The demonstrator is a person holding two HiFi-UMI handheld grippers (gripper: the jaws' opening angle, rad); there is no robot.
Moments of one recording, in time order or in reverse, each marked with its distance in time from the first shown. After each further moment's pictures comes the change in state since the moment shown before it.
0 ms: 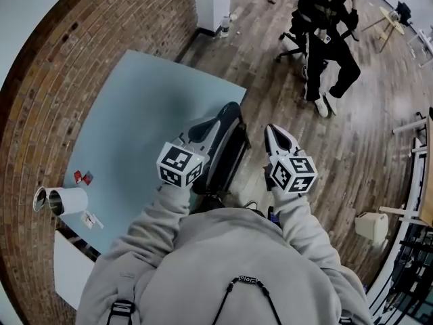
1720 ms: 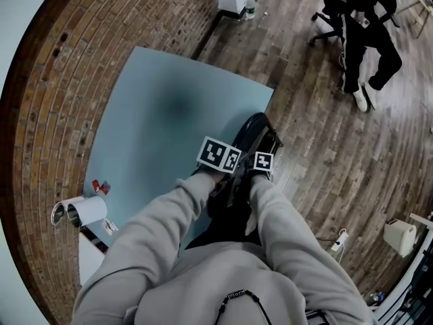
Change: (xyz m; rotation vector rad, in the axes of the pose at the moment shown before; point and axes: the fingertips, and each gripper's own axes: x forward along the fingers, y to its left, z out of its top) left arm 0.108 0.046 -0.248 -0.424 0.905 -0.034; right arm 0.208 -0.033 -0.442 0.505 0.924 -0.087
